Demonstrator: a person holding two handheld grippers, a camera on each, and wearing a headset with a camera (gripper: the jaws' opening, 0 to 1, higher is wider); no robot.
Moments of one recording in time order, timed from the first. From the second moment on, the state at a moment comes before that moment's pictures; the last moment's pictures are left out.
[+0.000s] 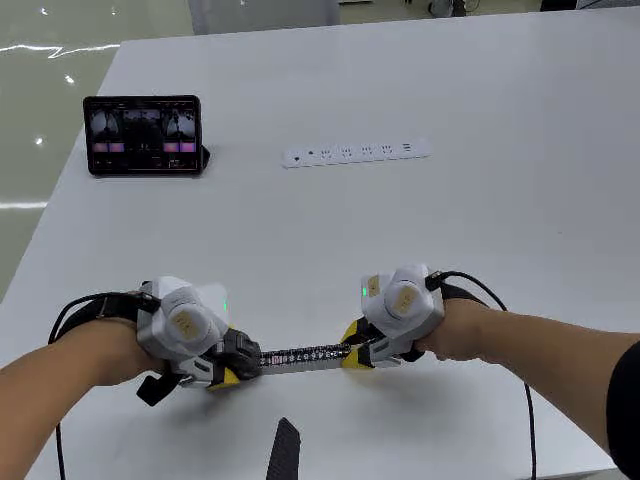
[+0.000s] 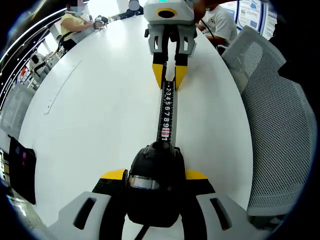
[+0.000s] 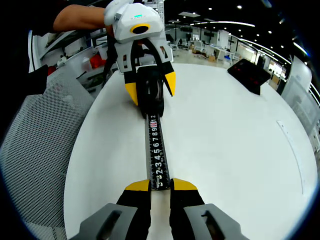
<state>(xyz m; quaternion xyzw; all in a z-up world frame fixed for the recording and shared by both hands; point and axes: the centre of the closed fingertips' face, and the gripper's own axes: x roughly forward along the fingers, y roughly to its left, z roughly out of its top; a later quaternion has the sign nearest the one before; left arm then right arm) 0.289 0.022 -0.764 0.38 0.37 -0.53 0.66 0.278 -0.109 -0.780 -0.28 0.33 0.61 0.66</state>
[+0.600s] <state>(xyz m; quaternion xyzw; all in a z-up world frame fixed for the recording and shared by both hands) 0.289 0.022 -0.764 0.38 0.37 -0.53 0.67 0.278 -0.122 -0.779 -0.28 0.33 0.61 0.66</state>
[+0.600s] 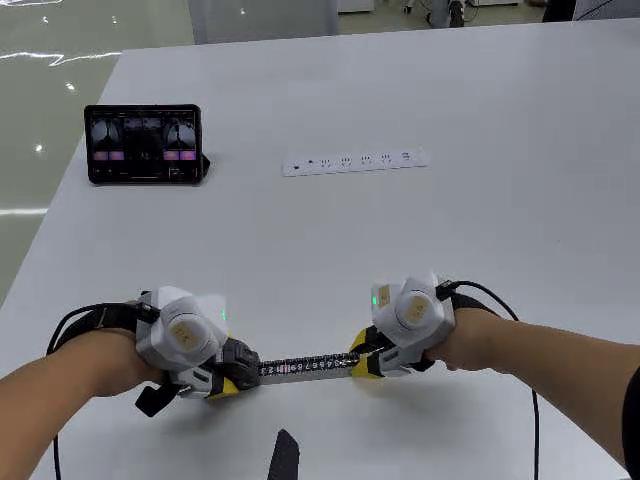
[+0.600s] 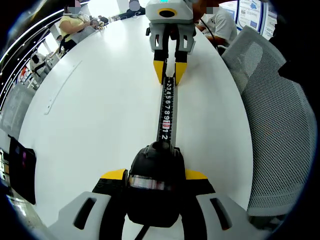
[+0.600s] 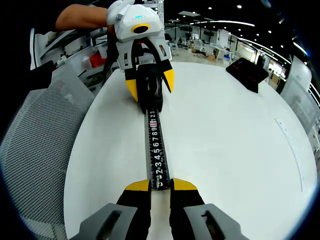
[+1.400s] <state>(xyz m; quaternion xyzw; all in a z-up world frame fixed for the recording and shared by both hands) 0.289 0.021 -0.763 0.38 0.37 -0.52 0.67 0.280 -0.141 -0.779 -0.28 0.34 0.61 0.66</state>
